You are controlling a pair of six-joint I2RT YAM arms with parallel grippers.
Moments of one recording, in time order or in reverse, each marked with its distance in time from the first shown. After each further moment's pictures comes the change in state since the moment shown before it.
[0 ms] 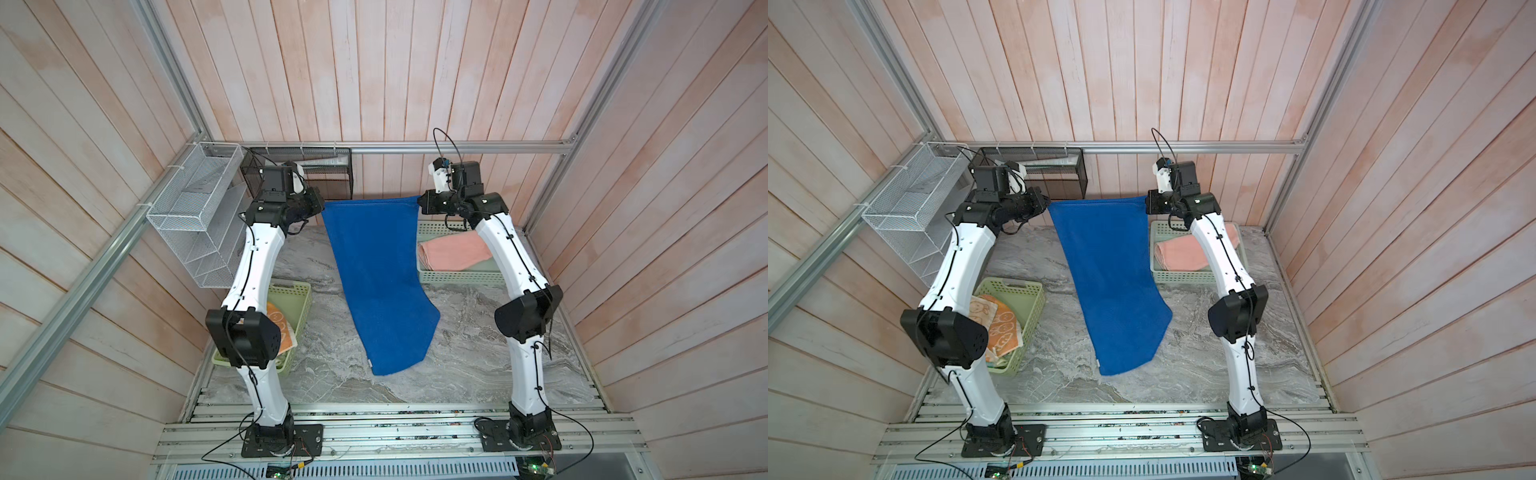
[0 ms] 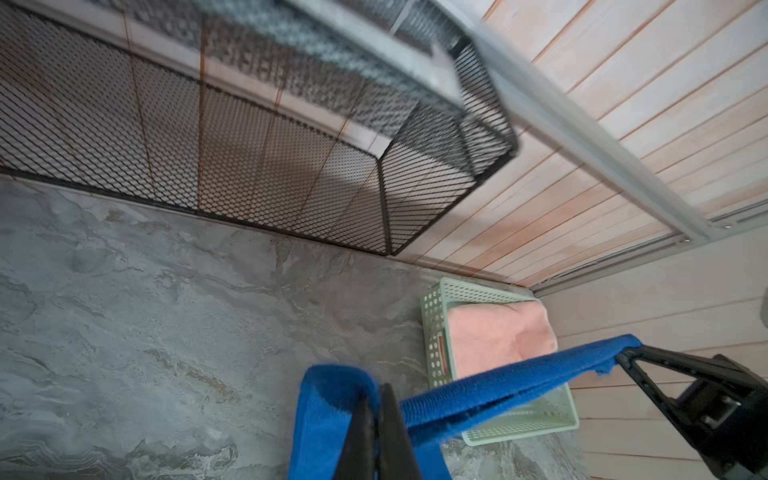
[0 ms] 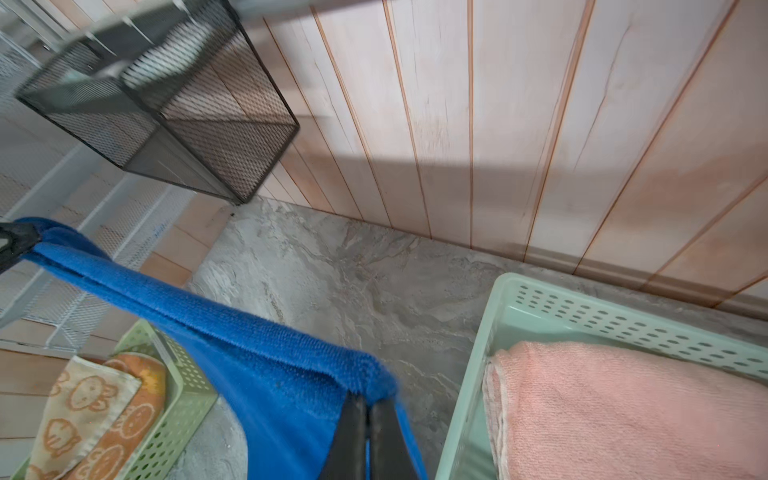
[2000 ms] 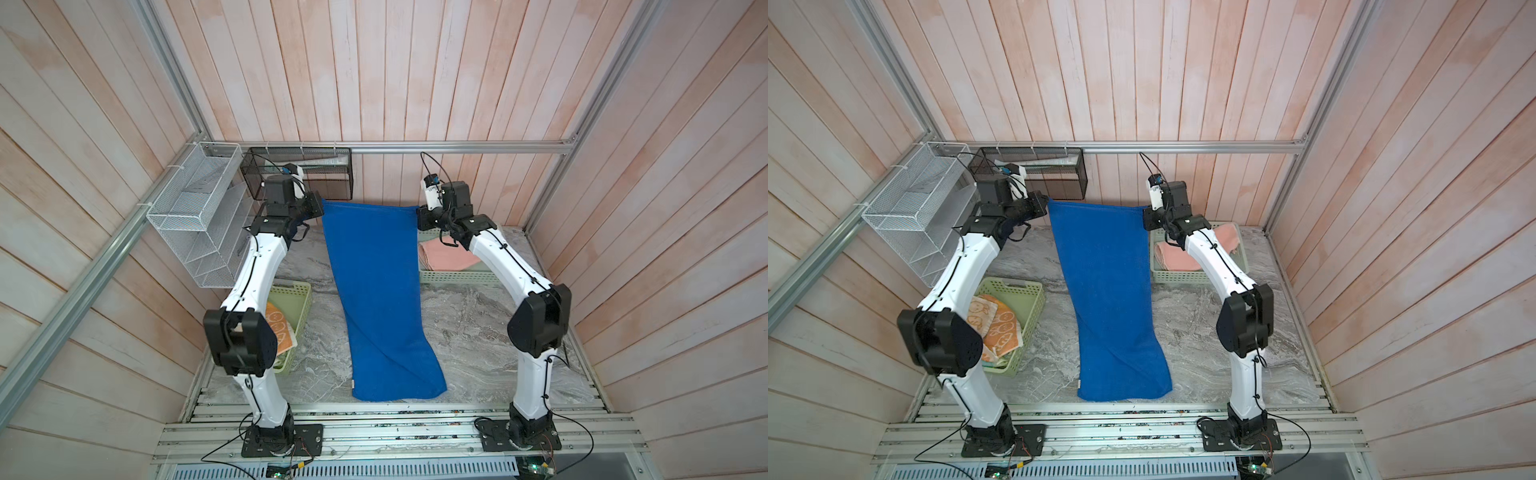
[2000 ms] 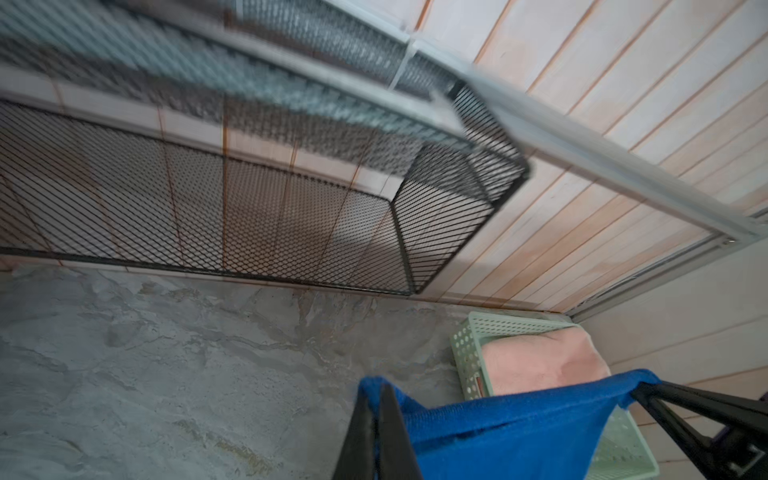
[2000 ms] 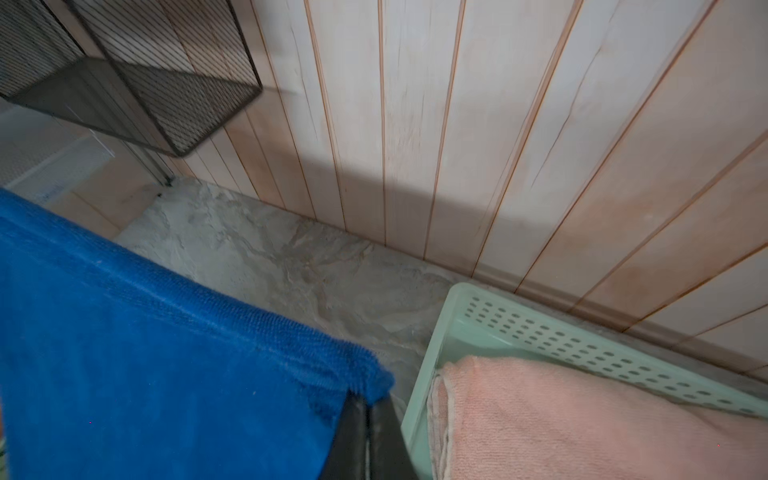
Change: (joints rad) left arm 0.002 -0.046 -0.246 0.328 -0.071 0.087; right arm 0.045 -0.151 -0.464 0.352 0.166 -0.154
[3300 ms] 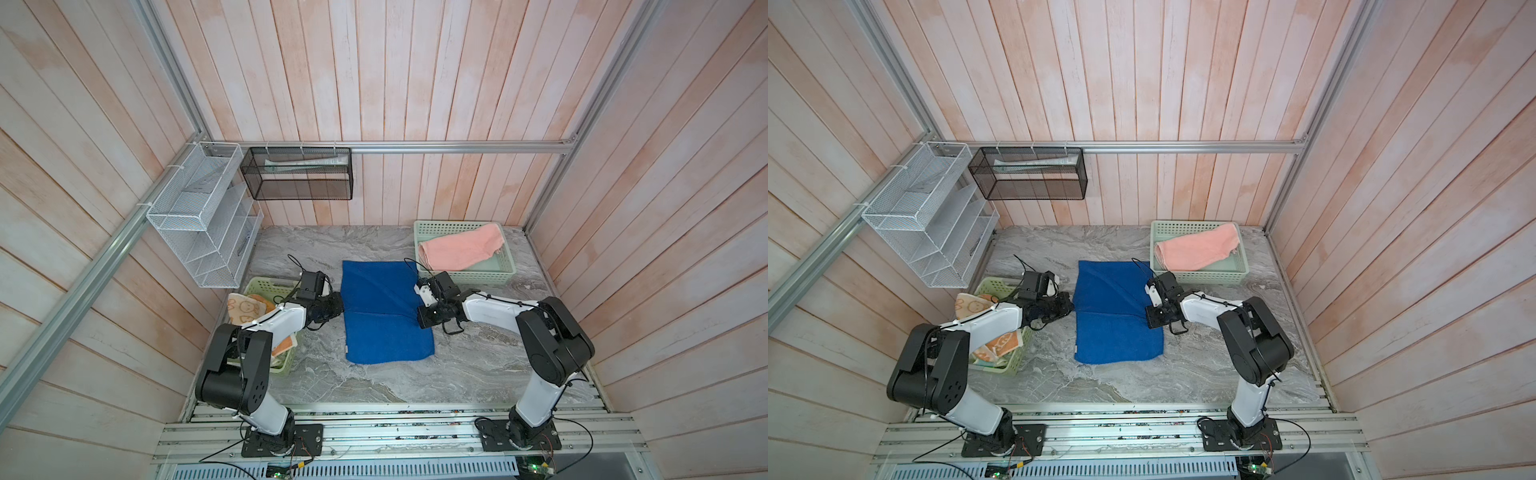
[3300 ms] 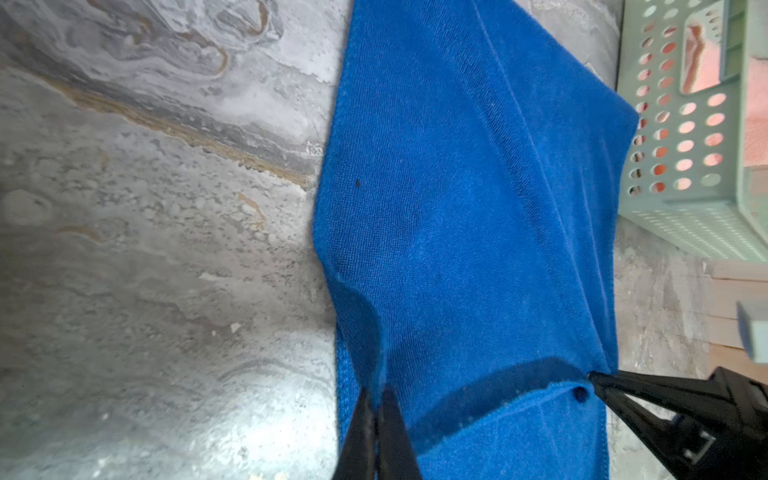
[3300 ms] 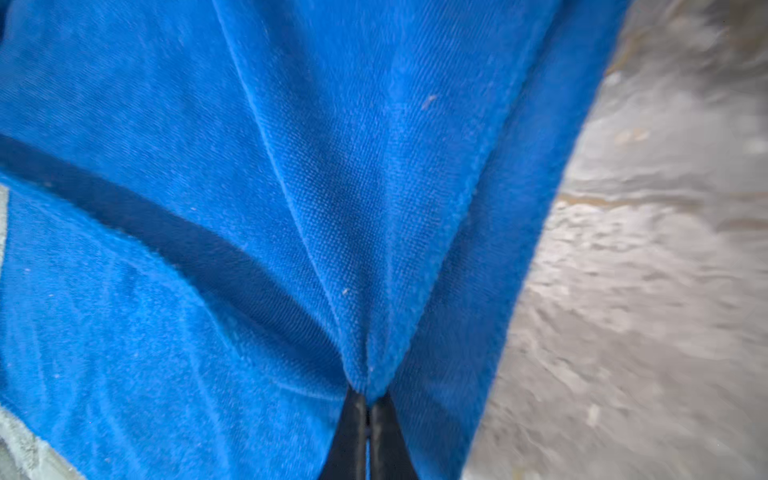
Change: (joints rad) left arm -0.151 -0.314 -1.052 0.193 0.031 -0.188; right arm 0.143 -0.293 -1.058 0.177 -0.110 0.177
